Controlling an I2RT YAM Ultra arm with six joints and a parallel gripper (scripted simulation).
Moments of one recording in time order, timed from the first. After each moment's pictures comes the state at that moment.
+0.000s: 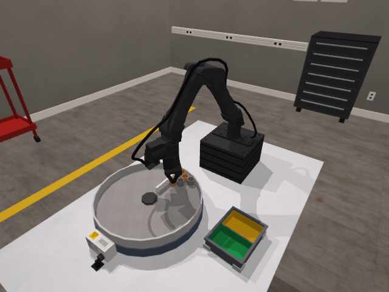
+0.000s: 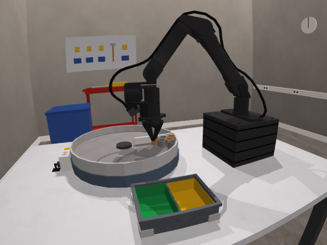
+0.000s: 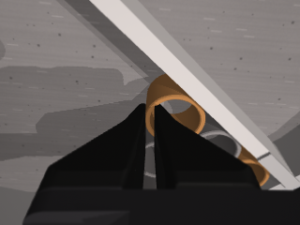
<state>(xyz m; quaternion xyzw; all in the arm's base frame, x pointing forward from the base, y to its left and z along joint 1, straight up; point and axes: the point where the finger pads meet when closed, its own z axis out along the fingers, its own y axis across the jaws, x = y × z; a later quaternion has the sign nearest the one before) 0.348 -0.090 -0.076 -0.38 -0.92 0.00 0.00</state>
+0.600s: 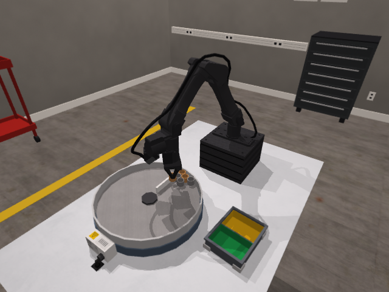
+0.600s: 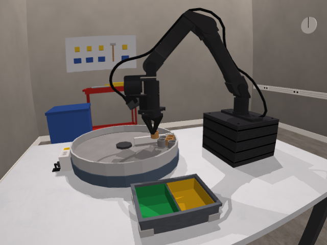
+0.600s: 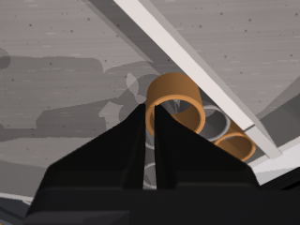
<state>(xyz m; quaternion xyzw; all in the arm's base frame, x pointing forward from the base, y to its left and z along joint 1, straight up) 0.350 -0.091 -0.049 -0.38 -0.92 0.00 0.00</state>
